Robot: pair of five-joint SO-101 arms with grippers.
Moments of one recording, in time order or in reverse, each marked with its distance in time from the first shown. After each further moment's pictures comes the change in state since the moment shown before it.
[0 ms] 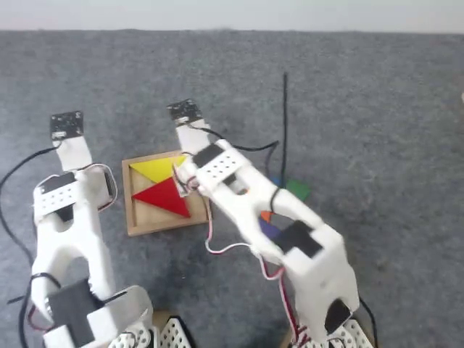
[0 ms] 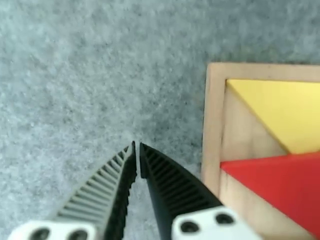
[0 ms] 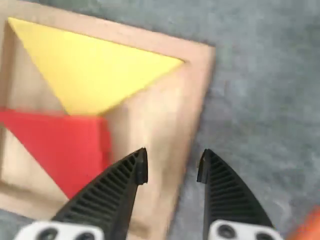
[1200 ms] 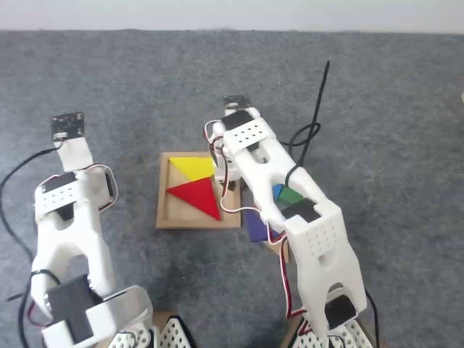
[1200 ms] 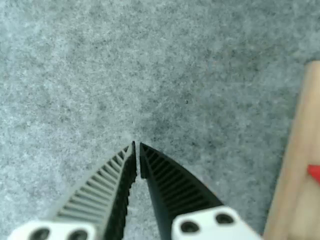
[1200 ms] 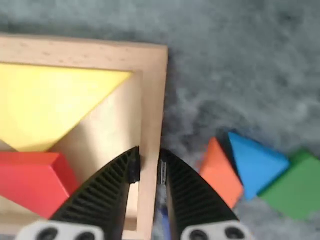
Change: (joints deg) left arm 0.0 1.6 0.0 -0.1 0.0; right arm 13.5 10.5 -16.1 28.7 -7.7
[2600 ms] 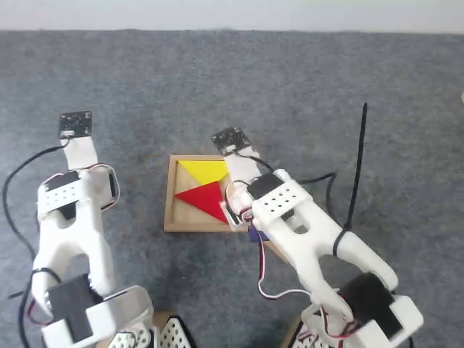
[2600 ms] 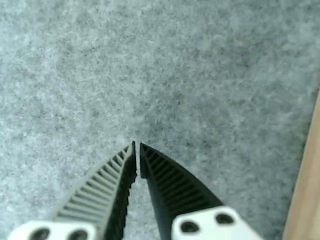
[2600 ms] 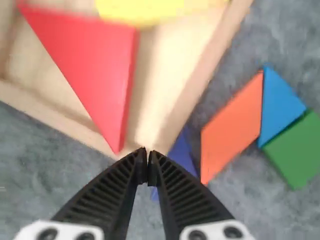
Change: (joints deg) left arm 1.1 0.3 0.0 -0.5 -3.0; right arm -6.2 -50.1 61.1 -30.0 16.5
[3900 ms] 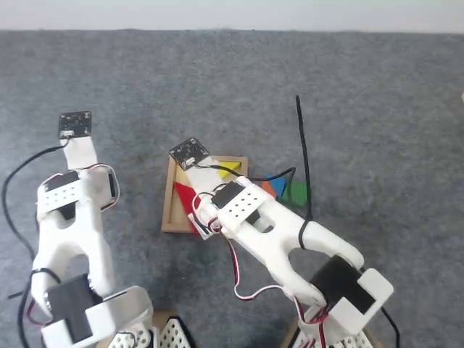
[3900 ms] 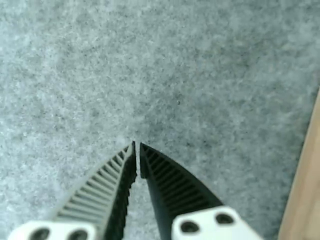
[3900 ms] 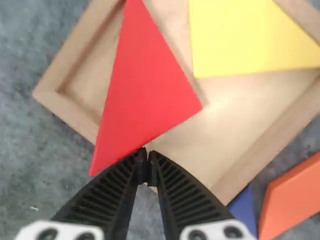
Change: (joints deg) left arm 0.0 0.0 0.0 0.0 0.0; right arm -10.1 11.9 -6.9 -6.9 0.1
